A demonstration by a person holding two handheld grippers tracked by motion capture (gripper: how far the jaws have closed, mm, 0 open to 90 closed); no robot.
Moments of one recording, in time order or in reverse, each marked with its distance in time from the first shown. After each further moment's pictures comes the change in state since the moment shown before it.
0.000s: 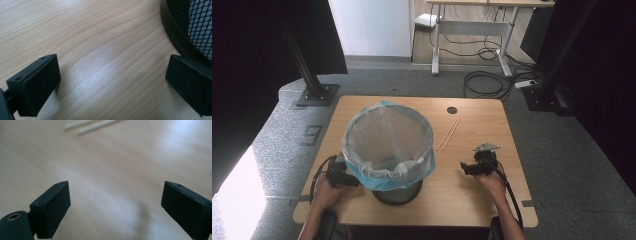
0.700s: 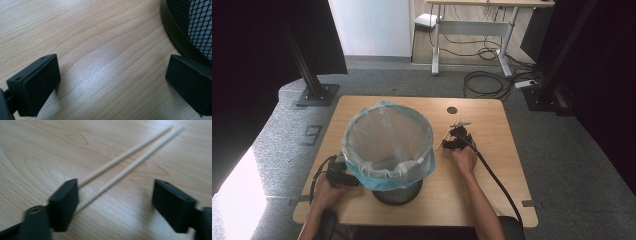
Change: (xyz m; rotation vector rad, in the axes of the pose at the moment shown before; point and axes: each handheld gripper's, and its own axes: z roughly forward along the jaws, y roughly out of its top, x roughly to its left) left arm 0.000 0.000 0.000 0.000 0.000 0.000; right arm 0.010 0.074 0.098 0.062 -0.105 0.125
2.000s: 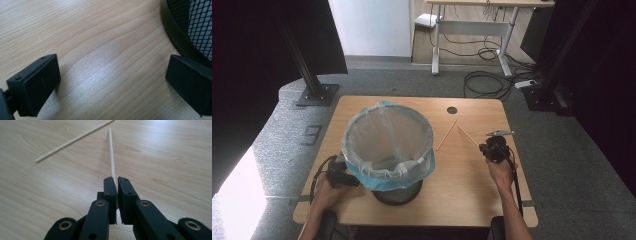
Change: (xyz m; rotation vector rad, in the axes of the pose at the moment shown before) left arm 0.000 0.000 0.000 0.000 0.002 0.000; right arm -0.062 -0.044 -0.126 -0.054 0.001 0.024
